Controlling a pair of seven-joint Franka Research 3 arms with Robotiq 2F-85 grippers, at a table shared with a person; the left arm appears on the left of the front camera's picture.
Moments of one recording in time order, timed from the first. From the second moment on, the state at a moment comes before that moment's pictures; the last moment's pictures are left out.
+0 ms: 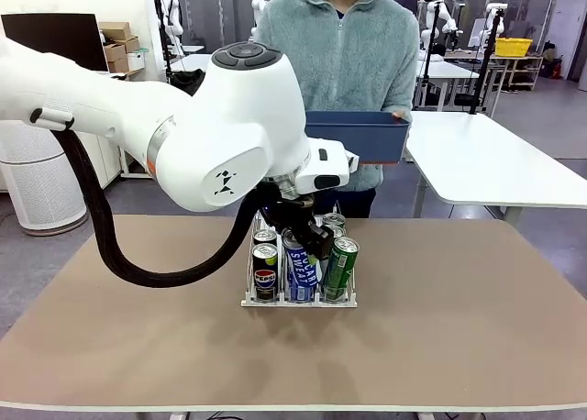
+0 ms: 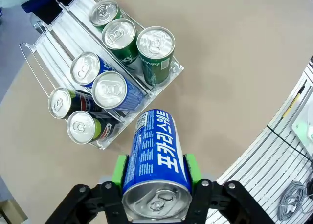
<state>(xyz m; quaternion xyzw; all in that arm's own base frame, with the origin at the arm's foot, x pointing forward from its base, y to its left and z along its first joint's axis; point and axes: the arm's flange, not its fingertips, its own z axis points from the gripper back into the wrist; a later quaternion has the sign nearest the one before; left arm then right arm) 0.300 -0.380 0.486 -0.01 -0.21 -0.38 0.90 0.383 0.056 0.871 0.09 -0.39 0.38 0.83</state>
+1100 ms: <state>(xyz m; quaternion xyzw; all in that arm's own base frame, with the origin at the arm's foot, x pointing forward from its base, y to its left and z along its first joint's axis) 0.322 -0.379 0.442 -0.02 -0.17 -0.38 0.91 0.383 0.056 0.871 0.09 -0.39 0.38 0.83</state>
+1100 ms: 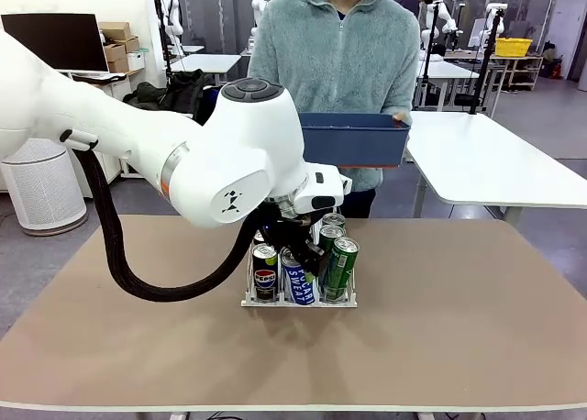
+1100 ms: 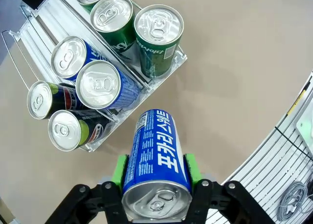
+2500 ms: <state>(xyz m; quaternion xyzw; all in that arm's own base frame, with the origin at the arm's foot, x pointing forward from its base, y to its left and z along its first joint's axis) 0.424 -0.373 0.407 -0.02 -0.14 -0.37 0.92 0.383 0.056 0.871 0.09 -0.39 0.38 0.83</state>
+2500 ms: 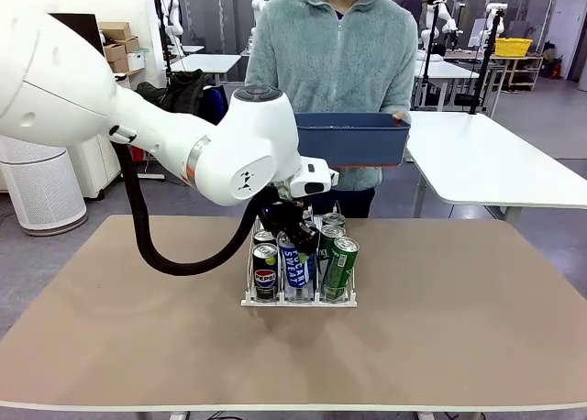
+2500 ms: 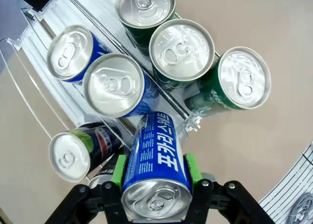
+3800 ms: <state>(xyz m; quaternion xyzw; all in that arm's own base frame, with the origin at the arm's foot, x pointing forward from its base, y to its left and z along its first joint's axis) 0.436 -0.391 0.422 -0.03 -0.14 -0.40 0.91 0.383 0.056 0.871 0.09 -0.39 0.38 0.83</state>
